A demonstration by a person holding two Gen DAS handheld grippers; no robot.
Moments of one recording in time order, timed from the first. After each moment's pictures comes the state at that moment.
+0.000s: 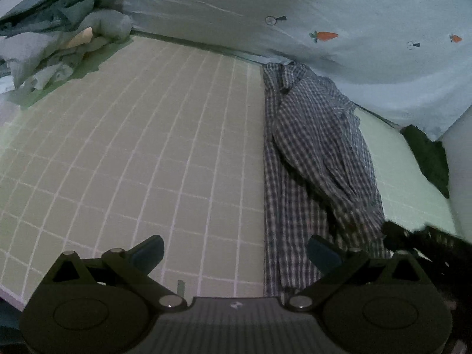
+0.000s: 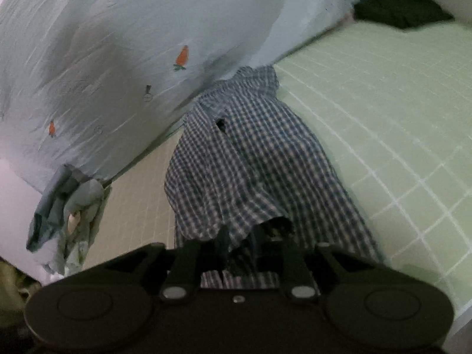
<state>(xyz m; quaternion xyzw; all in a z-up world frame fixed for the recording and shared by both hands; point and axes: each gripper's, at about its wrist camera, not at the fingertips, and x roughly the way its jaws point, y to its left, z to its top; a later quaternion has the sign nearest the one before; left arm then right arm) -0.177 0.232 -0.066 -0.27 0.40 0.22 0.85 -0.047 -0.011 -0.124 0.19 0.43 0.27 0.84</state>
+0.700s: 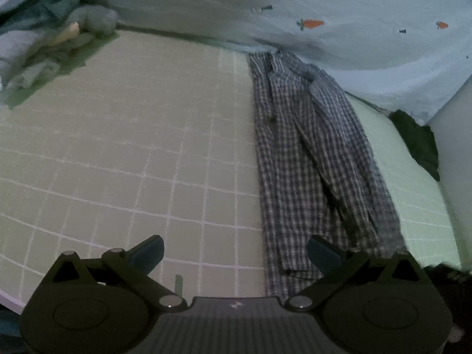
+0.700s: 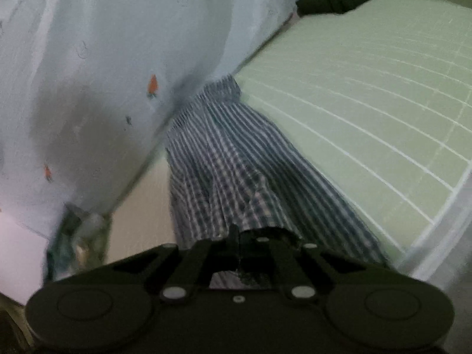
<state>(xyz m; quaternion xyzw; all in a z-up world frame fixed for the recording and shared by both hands) -0.181 0.235 -0.076 -0.27 0.41 0.17 0.85 -0.106 -0.044 -0.131 0.24 0.42 0.21 0.85</state>
